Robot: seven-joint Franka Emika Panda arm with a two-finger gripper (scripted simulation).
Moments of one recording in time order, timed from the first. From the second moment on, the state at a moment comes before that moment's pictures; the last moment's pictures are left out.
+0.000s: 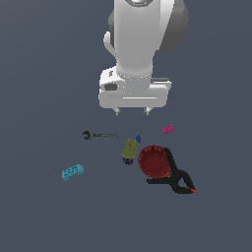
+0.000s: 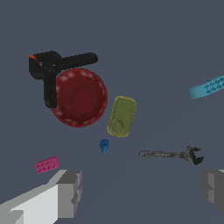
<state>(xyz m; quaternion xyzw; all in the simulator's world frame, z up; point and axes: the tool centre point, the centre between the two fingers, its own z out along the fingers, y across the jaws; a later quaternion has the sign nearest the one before) -0.007 0.021 0.293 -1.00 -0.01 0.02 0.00</state>
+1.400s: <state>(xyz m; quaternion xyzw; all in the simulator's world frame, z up) 0.017 0.032 0.249 -1.00 0.02 0.00 0.01</state>
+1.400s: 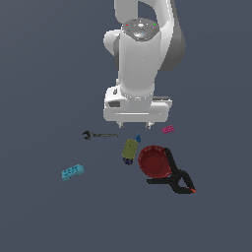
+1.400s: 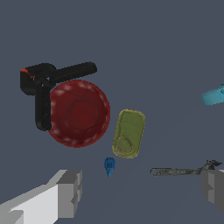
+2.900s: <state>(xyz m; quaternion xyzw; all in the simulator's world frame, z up) 0.018 0.020 0.095 -0.99 0.13 0.00 0.00</state>
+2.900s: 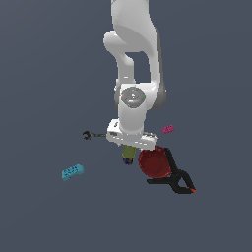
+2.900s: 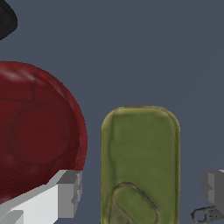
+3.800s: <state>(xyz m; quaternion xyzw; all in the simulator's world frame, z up) 0.019 0.020 0.064 -0.99 0.13 0.00 0.00</state>
